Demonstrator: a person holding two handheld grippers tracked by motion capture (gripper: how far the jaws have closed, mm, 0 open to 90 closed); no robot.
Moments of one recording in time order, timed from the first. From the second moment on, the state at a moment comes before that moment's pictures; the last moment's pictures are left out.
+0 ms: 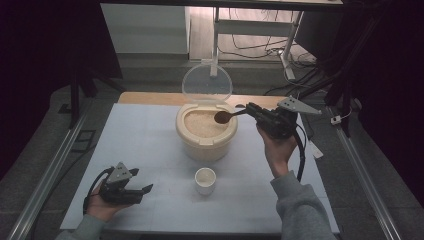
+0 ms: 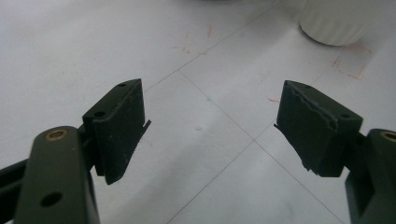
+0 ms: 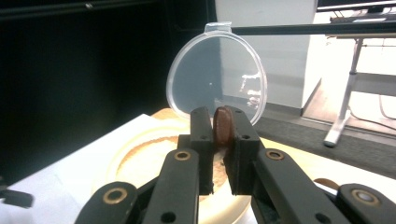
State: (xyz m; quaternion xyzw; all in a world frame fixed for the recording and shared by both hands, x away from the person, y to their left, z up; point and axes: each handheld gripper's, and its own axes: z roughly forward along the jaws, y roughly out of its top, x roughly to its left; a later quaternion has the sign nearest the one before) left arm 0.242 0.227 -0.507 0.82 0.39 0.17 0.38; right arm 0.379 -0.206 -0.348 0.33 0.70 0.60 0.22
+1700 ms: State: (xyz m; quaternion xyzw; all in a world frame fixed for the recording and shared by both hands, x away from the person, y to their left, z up) left arm 0.243 0.228 -0.508 0.82 0.39 0.17 0.38; right arm 0.409 -0.200 -0.396 0.47 0.66 0.59 0.05
